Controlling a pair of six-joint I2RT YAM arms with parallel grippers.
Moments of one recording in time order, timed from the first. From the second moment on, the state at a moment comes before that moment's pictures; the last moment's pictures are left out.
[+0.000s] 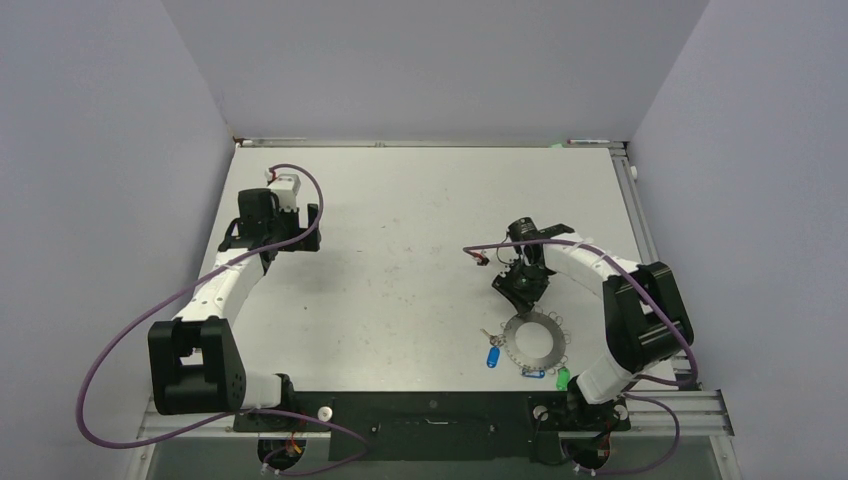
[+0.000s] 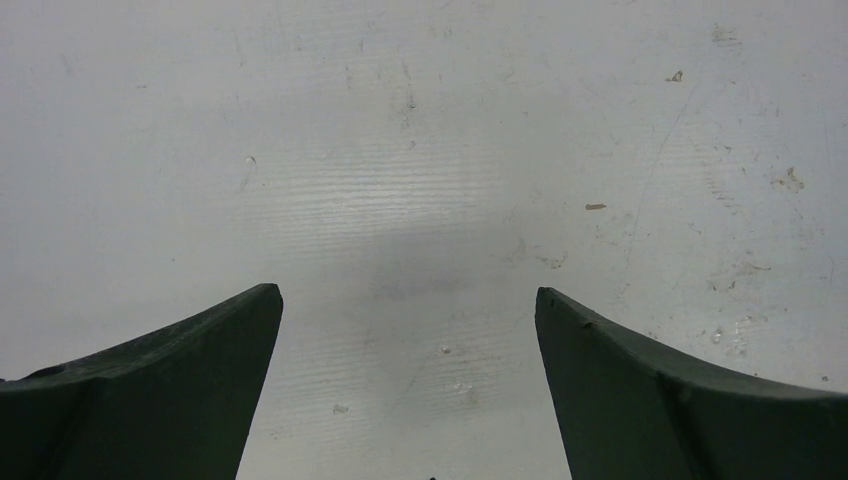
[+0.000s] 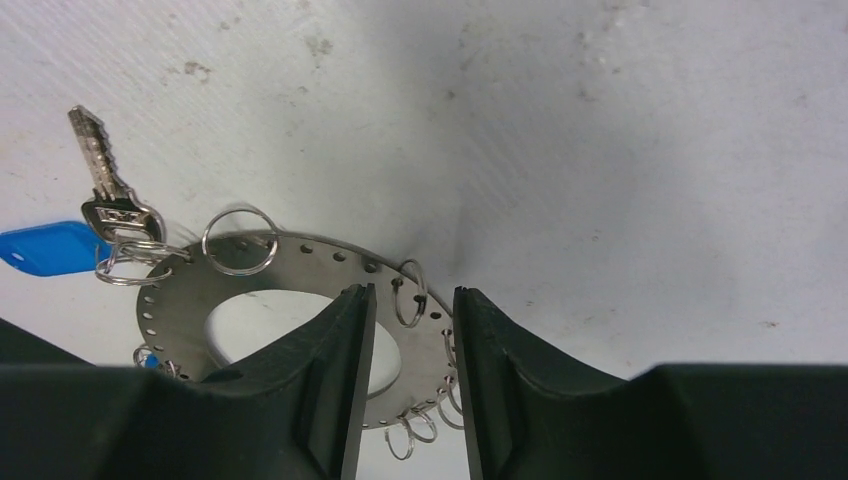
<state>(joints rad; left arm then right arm) 0.03 1.36 0.88 -0.24 0.14 0.03 0.36 1.60 0.95 -0.84 -0.14 -0.58</state>
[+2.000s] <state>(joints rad) -0.46 1.47 0.91 0.34 0.64 -0.25 0.52 1.48 1.32 -0.40 -0.33 -0.05</state>
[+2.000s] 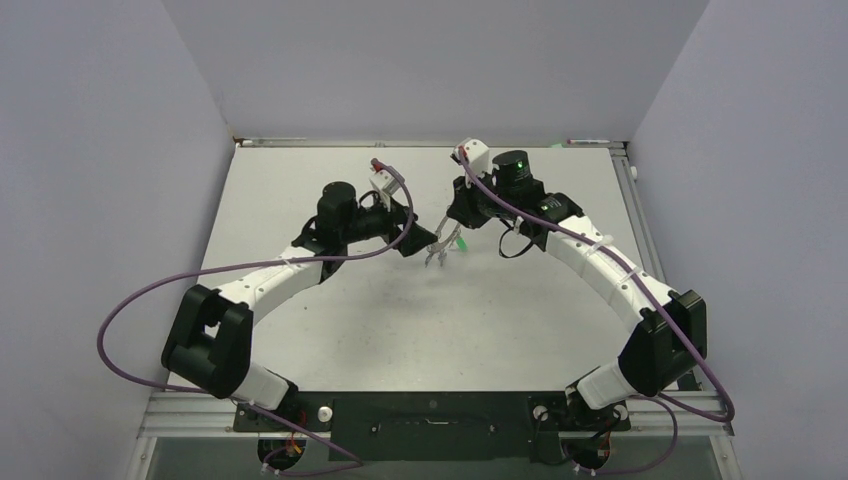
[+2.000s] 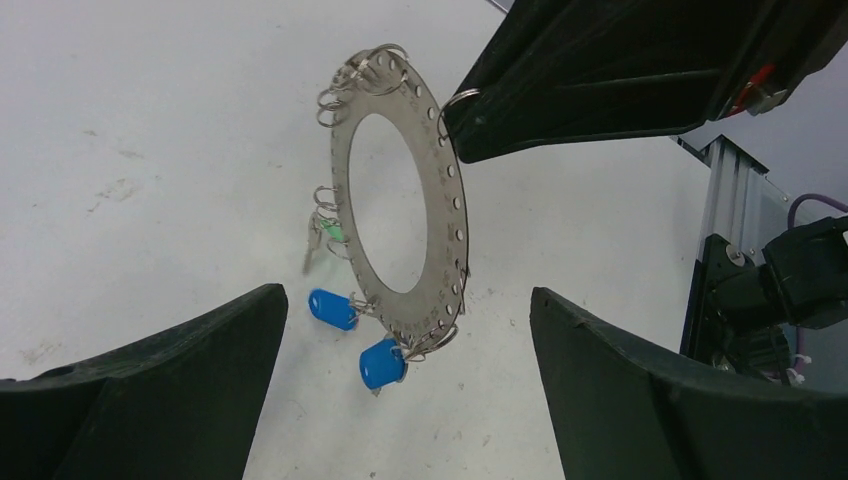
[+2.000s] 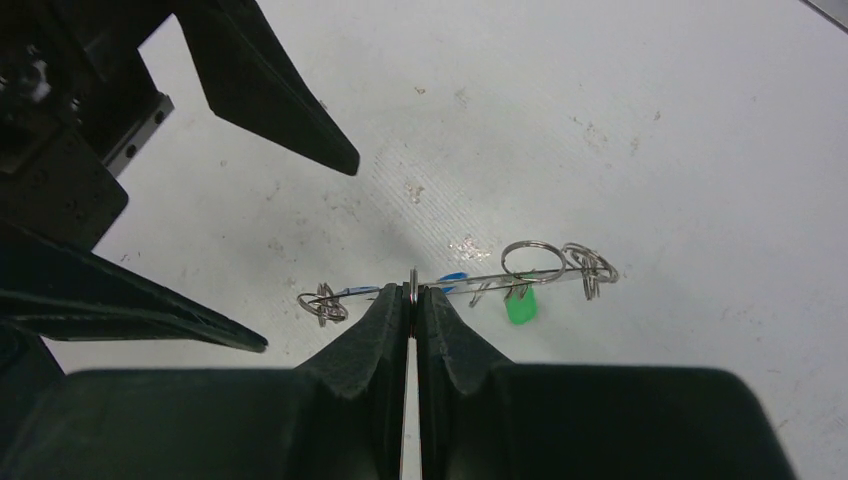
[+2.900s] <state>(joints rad) -0.52 1.55 1.02 0.22 0.61 -0.25 0.54 1.52 1.40 -0.40 -0.39 0.01</state>
